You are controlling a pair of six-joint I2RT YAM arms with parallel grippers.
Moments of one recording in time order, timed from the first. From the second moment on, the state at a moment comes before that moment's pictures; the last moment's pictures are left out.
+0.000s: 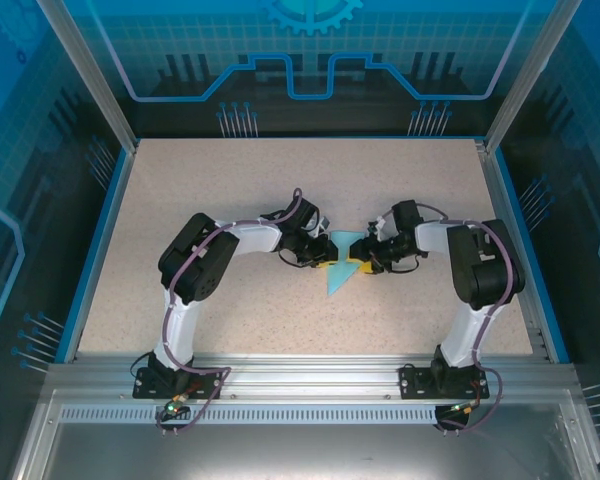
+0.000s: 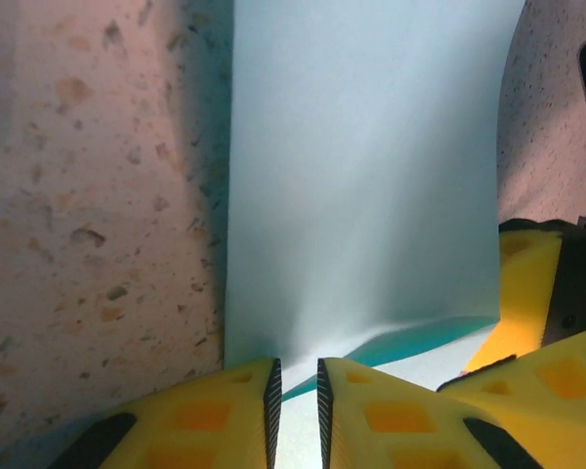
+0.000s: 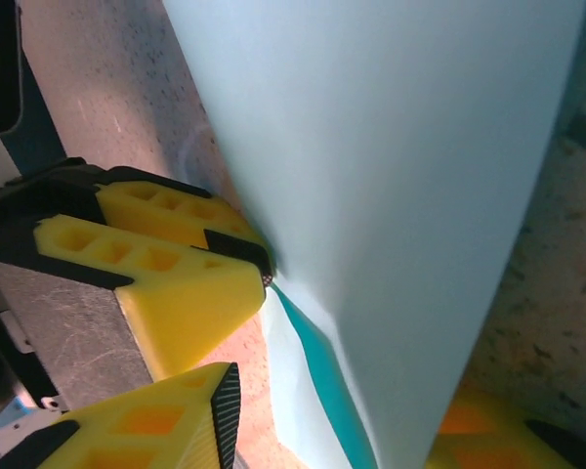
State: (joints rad) left arm -0.59 2.11 1.29 -0.20 0.61 -0.79; right arm 0.16 1.87 0.92 -0.34 -0.89 0.49
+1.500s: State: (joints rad) left arm -0.59 1.88 1.28 -0.33 0.46 -0.59; right arm 0.10 1.91 1.00 -0.30 -0.75 0.41
